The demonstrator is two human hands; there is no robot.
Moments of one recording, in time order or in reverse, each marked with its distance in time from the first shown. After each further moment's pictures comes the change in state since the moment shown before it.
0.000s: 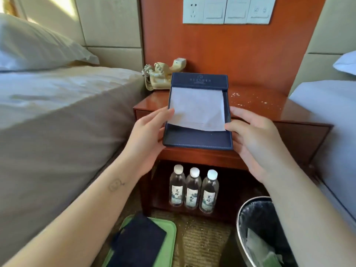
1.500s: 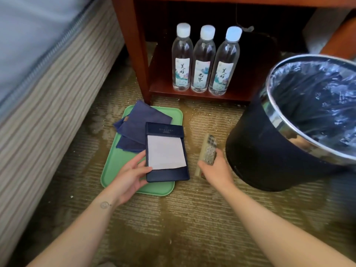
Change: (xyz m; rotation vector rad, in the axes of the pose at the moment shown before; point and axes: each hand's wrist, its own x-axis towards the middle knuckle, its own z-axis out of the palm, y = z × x) left_hand -0.206 -0.283 -0.179 0.021 0.149 -0.815; right_hand -0.188 0.347 -0.007 -0.740 -0.018 0.794
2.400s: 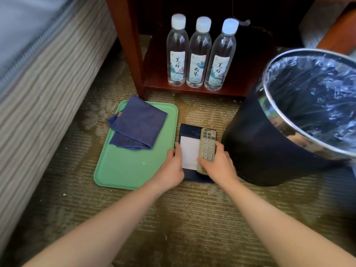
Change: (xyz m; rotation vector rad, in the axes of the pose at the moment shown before) left_hand 0.040 -0.028 0.087 1.140 -0.084 0.186; right_hand 0.005 0.008 -0.016 -0.197 0.029 -0.090
